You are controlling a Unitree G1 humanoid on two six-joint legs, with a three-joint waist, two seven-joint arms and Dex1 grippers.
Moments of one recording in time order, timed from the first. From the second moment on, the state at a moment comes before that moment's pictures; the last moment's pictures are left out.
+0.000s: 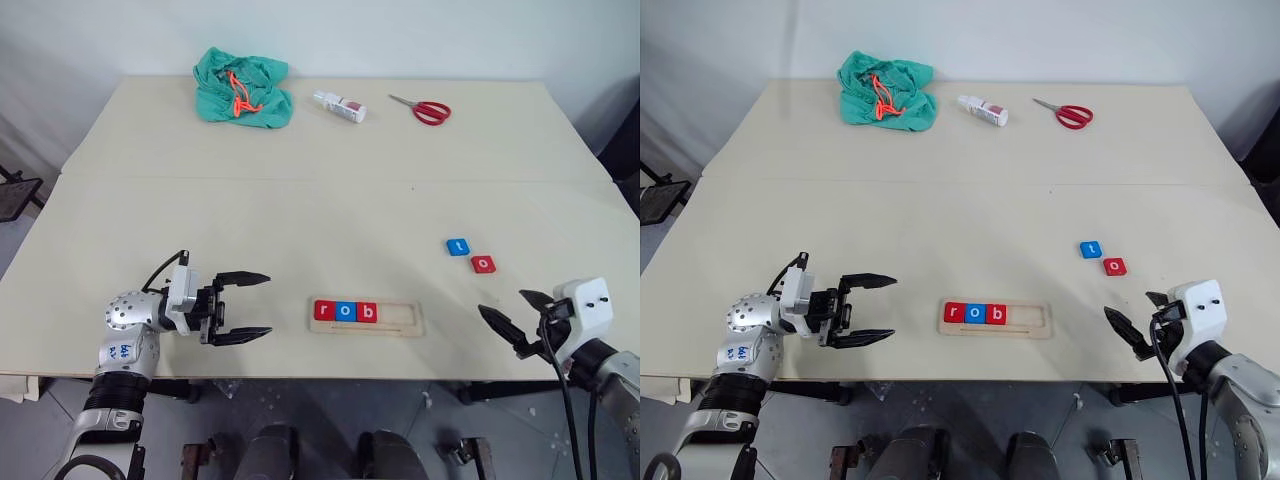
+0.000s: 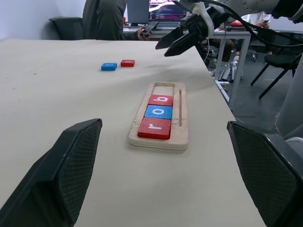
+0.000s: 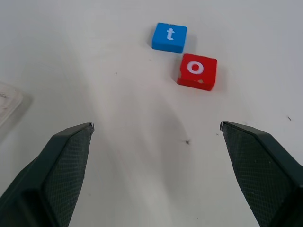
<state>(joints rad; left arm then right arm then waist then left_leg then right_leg) -0.38 0.53 0.07 0.41 -0.53 -0.23 -1.50 0.18 -0.61 -0.49 -0.39 0.48 0.60 0.60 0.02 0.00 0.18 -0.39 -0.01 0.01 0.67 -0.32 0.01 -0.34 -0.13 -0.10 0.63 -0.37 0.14</state>
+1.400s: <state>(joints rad) -0.27 0.55 0.08 0.25 -0.53 -0.18 -1.50 -0.12 -0.48 -0.29 -0.22 0.37 0.66 0.36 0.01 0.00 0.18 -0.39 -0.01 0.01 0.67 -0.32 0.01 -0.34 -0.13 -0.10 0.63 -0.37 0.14</state>
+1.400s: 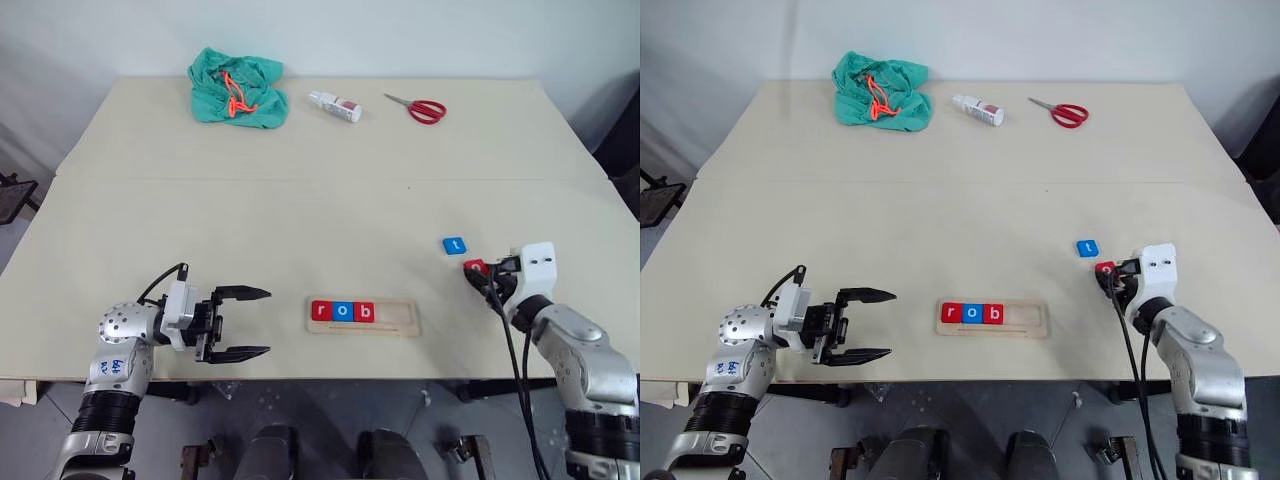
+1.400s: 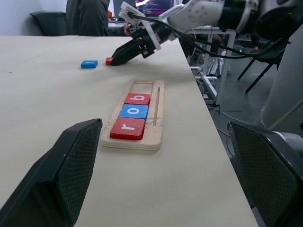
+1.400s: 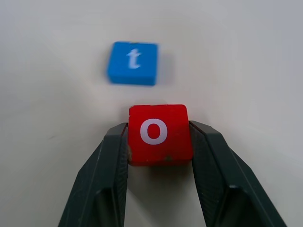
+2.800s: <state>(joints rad) -0.31 0.54 0.07 0.32 -0.53 -0.19 -1.50 0.02 -0.88 -0.20 -0.36 0.40 0.56 0.81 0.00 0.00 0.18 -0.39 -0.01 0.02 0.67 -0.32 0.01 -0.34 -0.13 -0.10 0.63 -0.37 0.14</state>
